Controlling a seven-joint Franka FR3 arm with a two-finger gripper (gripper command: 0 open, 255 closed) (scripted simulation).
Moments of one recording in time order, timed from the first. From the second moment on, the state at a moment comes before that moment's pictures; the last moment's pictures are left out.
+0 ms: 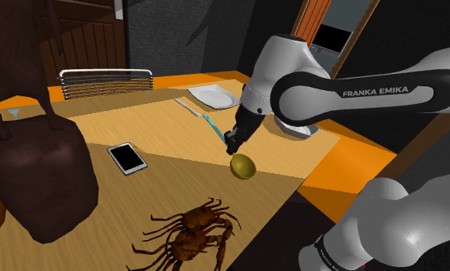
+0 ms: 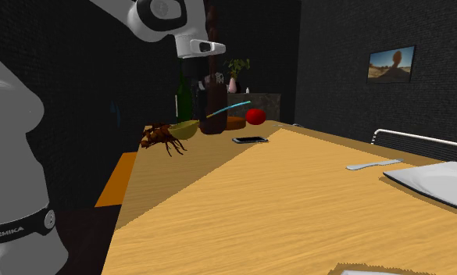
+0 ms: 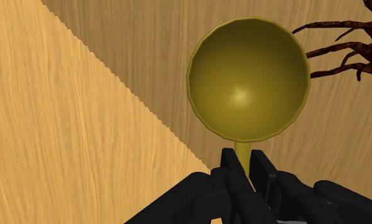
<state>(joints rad) 0.19 -0.48 0.18 -2.50 0.09 2.15 0.24</state>
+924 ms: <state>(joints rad) 0.12 -0.40 0.05 -2.35 0.04 2.06 0.08</state>
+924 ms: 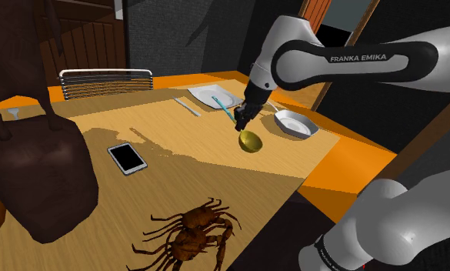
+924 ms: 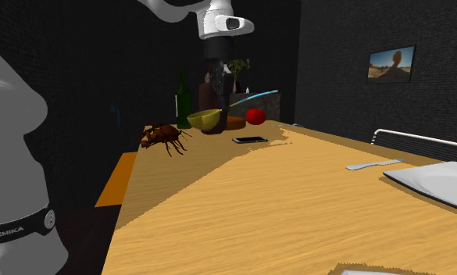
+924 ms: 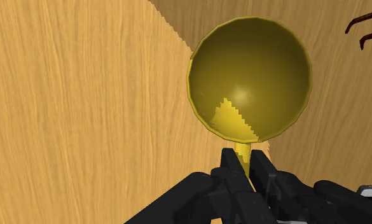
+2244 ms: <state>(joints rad) -0.01 -0.04 -0.17 -2.04 0.05 2.09 -0.27</state>
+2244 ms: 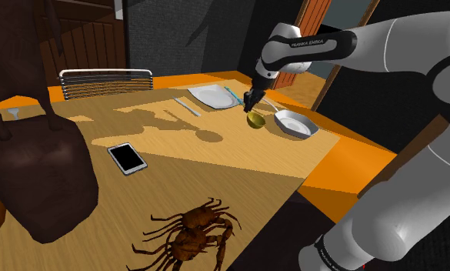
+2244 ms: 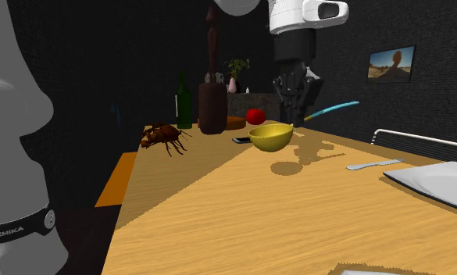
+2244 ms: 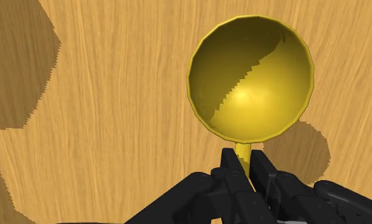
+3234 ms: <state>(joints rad) -0.01 0.03 -0.17 -2.16 0.08 2.29 -0.30</state>
